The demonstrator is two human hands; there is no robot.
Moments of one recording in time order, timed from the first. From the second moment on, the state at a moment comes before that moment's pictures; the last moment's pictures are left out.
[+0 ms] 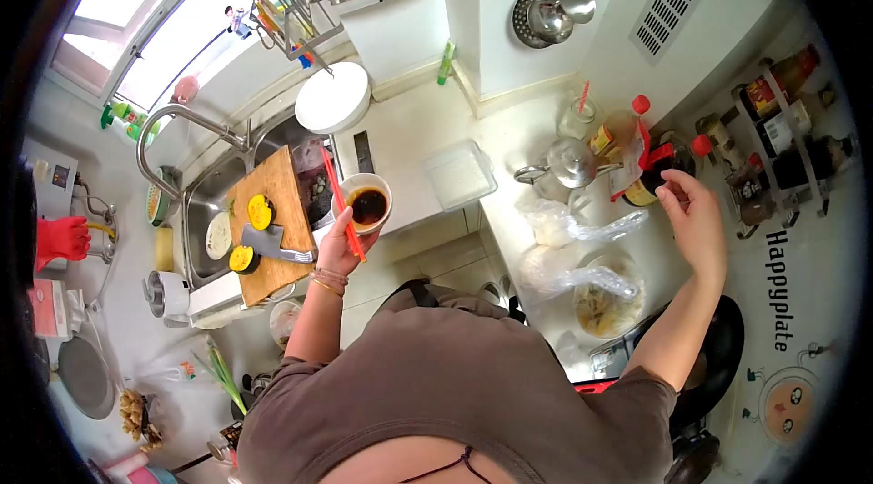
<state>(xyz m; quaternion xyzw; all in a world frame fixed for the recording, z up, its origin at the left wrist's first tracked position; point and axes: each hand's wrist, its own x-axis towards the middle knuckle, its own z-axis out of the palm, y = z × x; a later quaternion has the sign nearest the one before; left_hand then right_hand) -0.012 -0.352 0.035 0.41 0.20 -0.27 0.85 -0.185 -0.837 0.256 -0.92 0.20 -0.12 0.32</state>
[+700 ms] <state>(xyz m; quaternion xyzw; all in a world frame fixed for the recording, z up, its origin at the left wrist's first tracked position) 0.087 -0.279 0.023 0.43 0.12 -0.49 0.75 -0.192 -0.573 0.213 -0.88 0.31 -0.13 0.34</state>
